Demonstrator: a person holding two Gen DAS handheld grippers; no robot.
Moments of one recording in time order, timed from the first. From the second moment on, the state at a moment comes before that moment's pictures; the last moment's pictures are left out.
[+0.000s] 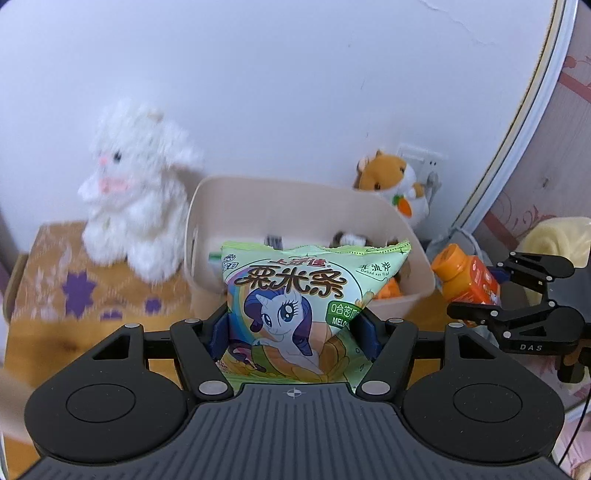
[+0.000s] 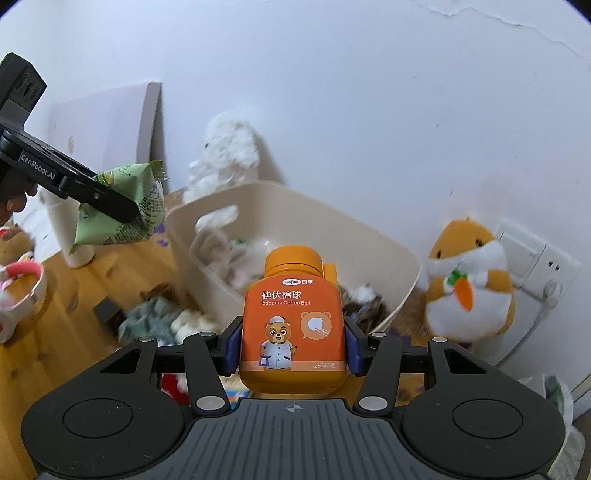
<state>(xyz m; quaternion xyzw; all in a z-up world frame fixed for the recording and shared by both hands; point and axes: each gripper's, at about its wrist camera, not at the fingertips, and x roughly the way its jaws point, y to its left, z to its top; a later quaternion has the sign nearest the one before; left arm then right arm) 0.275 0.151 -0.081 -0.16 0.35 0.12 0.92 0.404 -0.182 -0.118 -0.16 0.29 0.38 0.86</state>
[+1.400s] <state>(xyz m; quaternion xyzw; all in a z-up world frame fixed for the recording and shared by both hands) 0.381 0.171 -0.116 -0.13 0.36 0.21 0.90 0.469 -0.122 -0.157 -0.14 0.32 0.33 0.88</state>
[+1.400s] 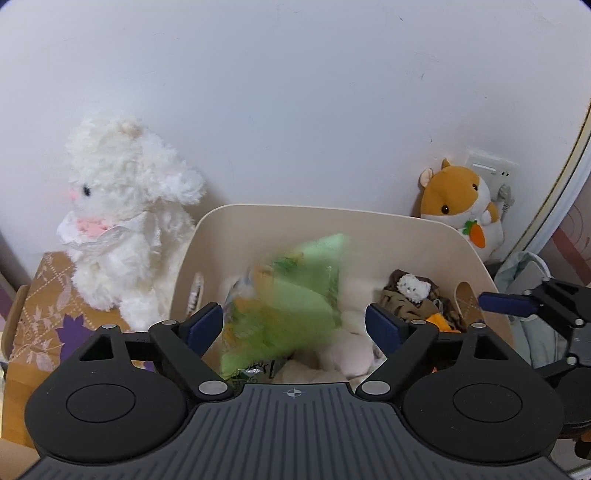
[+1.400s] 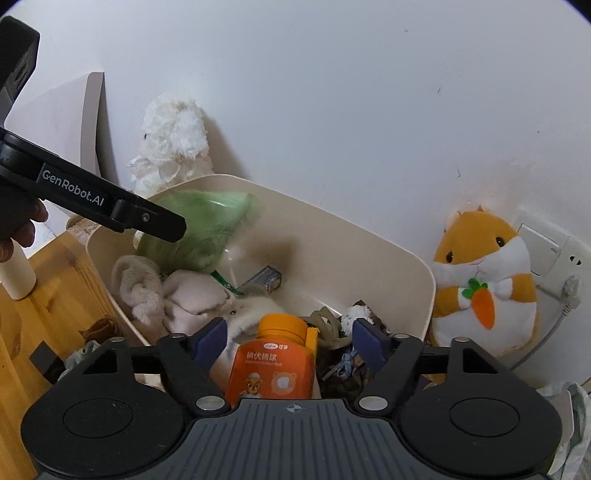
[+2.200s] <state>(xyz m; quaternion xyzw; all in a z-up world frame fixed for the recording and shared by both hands) 0.276 0.170 -0.118 -0.13 0.39 0.17 0.89 0.353 -0.136 -0.187 -0.10 0.35 0.36 0.86</state>
